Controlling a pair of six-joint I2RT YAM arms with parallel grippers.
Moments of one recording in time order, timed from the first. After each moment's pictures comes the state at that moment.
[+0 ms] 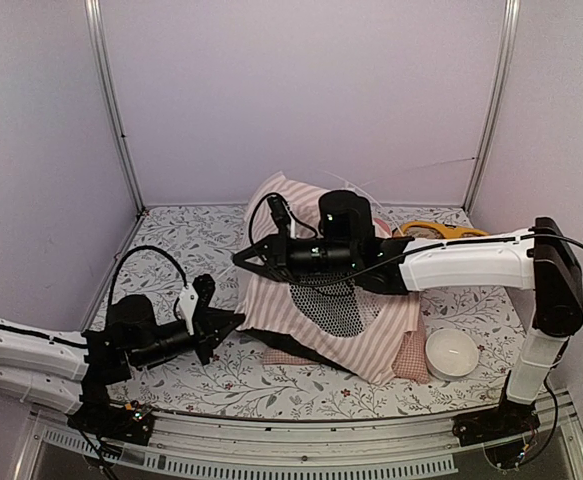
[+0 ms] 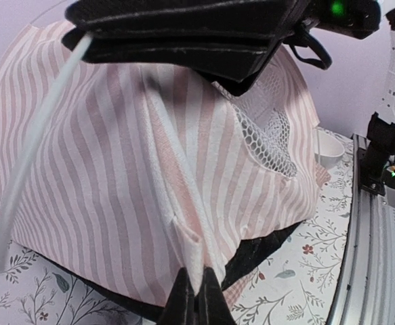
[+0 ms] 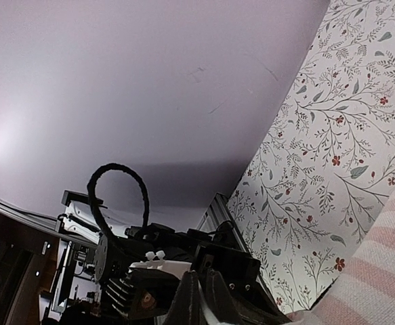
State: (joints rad) left arm -1.03 1.00 0.23 0.62 -0.05 -0.09; right arm 1.01 1.82 1.32 0.35 -0.45 1.02
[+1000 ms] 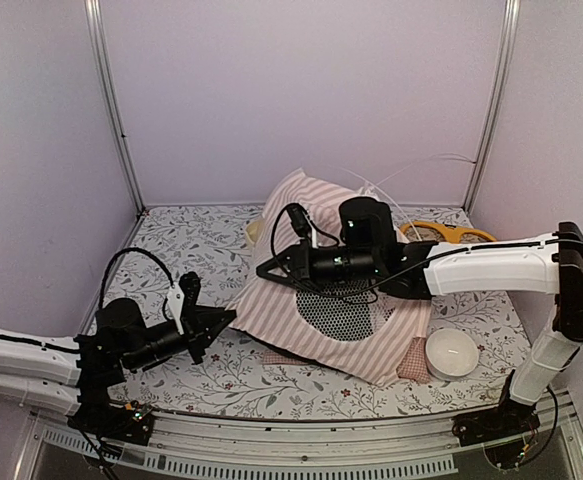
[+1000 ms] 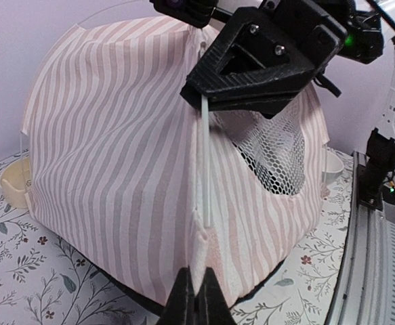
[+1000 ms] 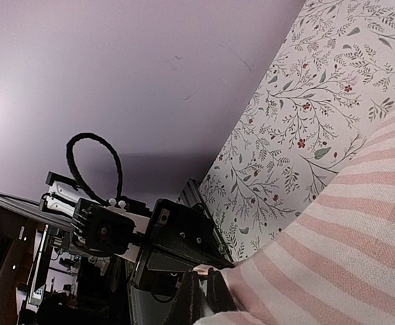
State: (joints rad) left arm -1.03 0.91 0.18 0.64 -0.07 -0.11; right arm 0.97 1.69 1.17 0.27 -0.44 0.91
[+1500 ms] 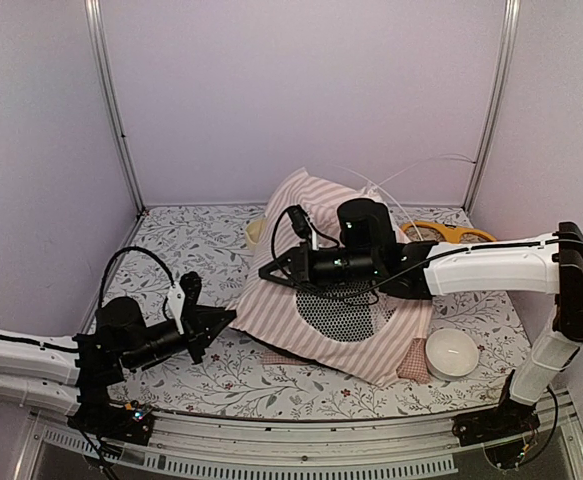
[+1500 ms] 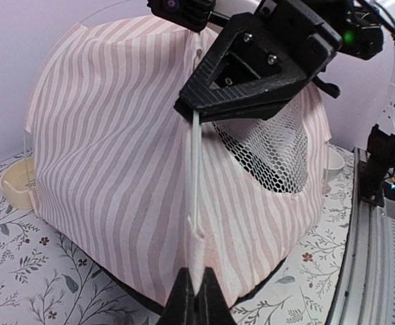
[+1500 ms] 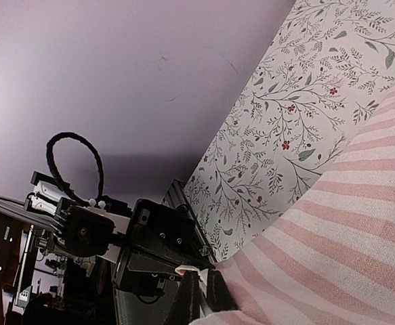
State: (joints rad) left arm -1.03 0.90 0.19 0.61 -0.07 -0.10; right arm 0.97 1.69 1.17 0.23 -0.40 0.86
